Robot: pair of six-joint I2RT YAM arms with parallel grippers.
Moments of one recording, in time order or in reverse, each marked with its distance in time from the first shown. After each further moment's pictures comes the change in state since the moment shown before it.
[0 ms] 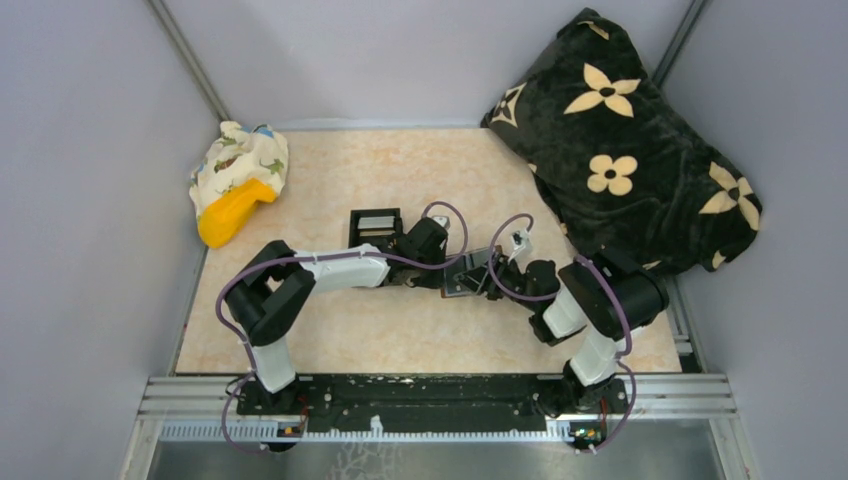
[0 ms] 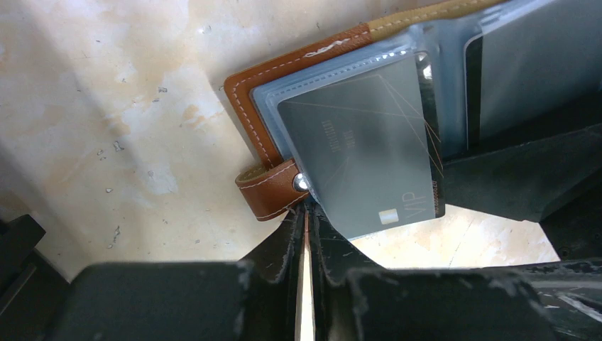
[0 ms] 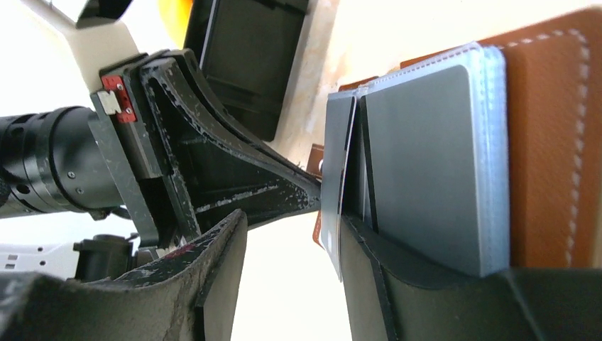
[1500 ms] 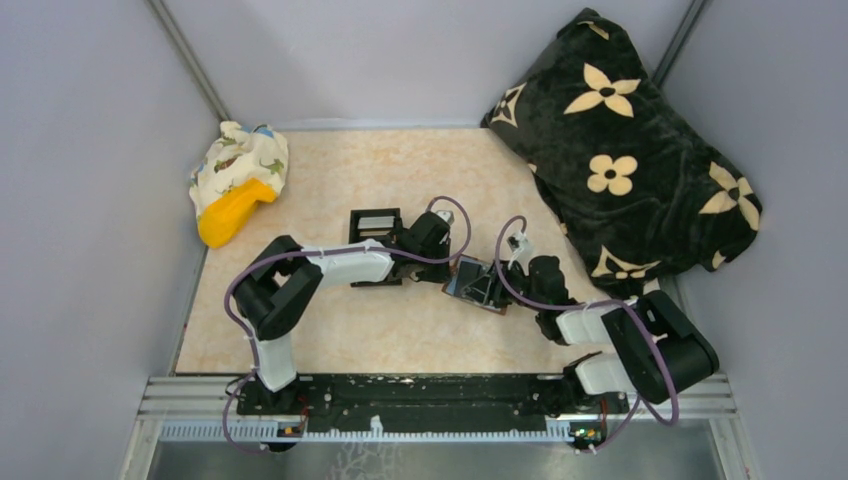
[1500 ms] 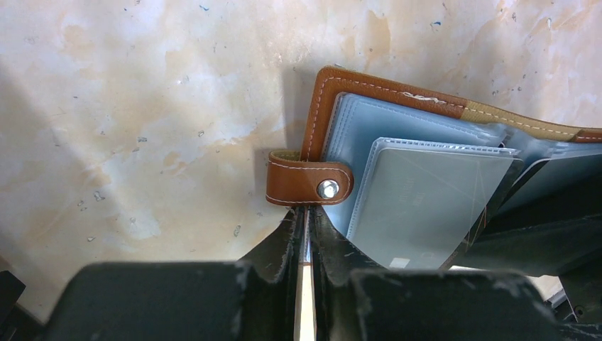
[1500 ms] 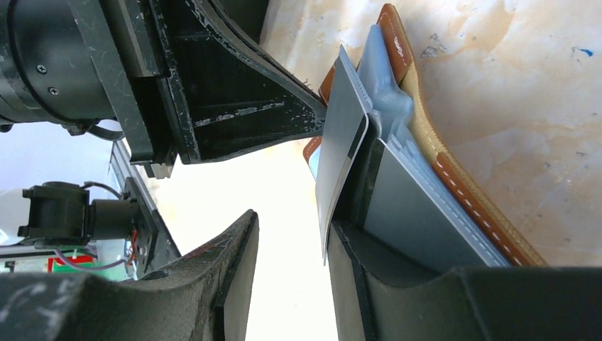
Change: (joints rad) left arm 0.022 0.048 0.047 0.032 0.041 0.008; right arm -0.021 -0.346 0.014 -0.544 -0.069 -0.200
